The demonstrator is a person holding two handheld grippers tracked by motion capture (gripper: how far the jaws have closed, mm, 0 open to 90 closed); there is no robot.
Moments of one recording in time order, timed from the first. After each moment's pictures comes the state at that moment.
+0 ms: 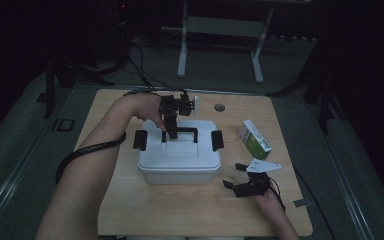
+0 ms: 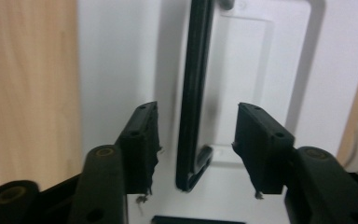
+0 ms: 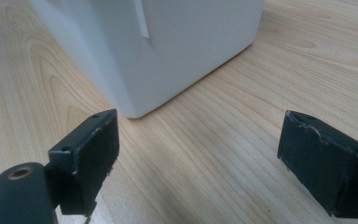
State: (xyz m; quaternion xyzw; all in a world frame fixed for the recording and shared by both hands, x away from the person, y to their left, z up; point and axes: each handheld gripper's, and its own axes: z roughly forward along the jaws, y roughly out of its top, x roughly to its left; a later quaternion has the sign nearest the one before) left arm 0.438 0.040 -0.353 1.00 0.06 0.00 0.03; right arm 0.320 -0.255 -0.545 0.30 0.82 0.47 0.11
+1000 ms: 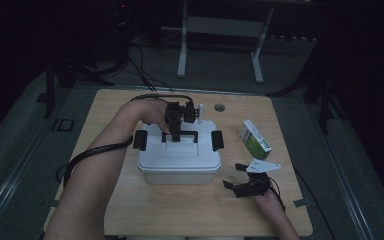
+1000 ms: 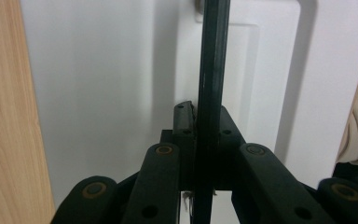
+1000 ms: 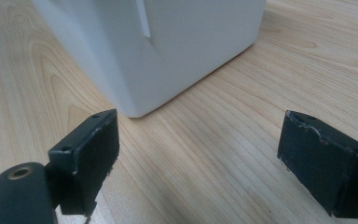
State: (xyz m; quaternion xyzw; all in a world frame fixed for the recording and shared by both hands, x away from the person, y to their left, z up) left arm 0.434 0.027 -0.368 1.00 0.05 -0.02 0.01; right arm 0.320 -0.255 -0.546 0.29 0.83 0.47 0.11
